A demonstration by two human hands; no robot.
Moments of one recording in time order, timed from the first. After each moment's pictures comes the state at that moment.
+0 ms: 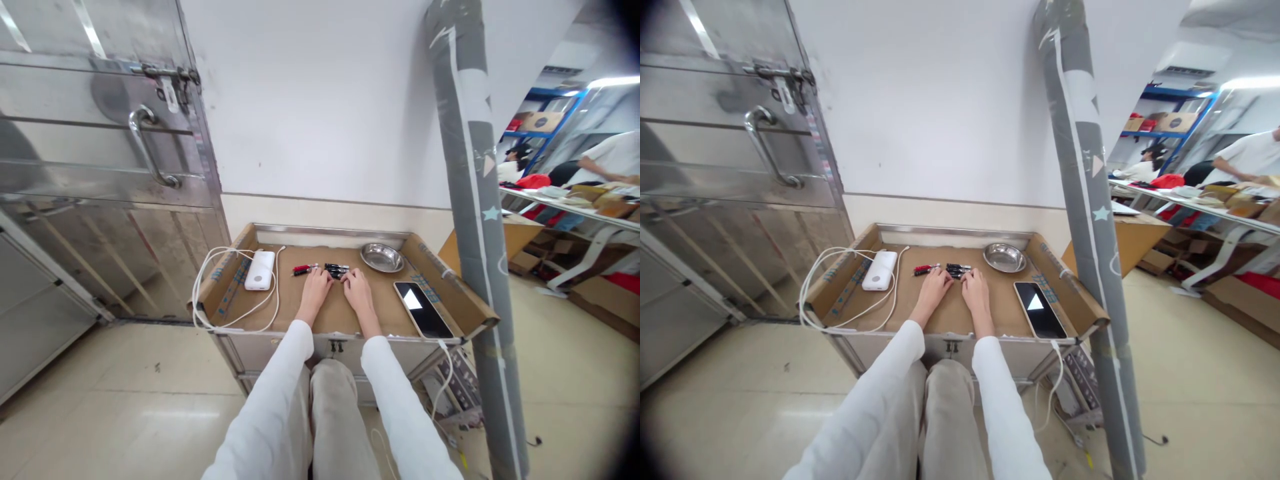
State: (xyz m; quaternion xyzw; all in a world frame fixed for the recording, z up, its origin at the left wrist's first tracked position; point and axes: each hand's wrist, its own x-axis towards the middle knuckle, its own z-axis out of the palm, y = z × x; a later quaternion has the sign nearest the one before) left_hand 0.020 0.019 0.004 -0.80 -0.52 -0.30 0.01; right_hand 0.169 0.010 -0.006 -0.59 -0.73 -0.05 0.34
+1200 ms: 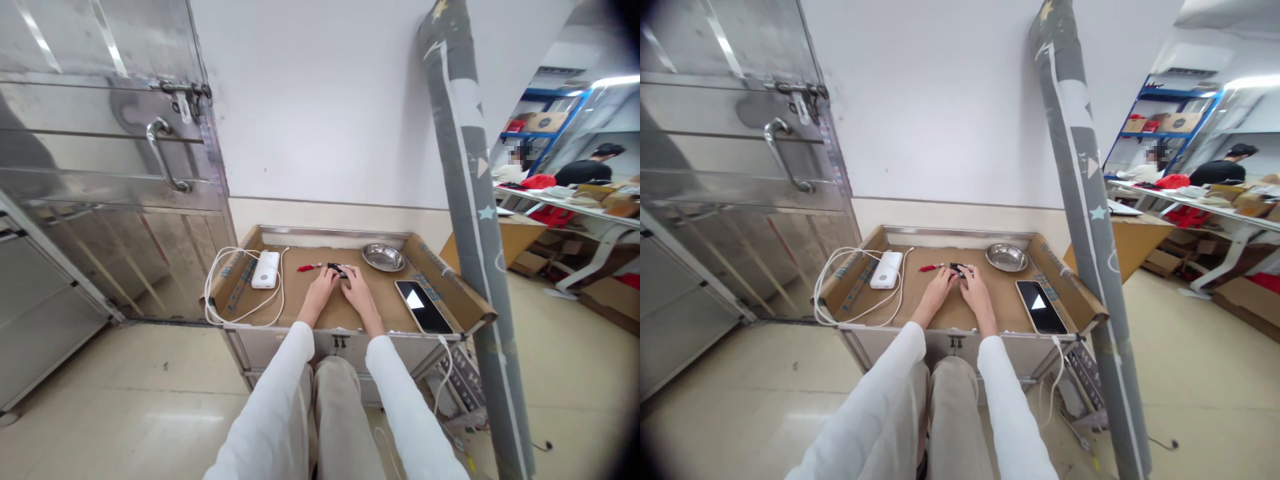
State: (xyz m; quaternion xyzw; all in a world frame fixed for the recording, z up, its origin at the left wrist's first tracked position) left_hand 0.019 0.001 0.010 -0.80 -0.49 -0.35 -0.03; right_hand 0.164 -0.004 0.003 -0.51 -0.76 0.04 0.41
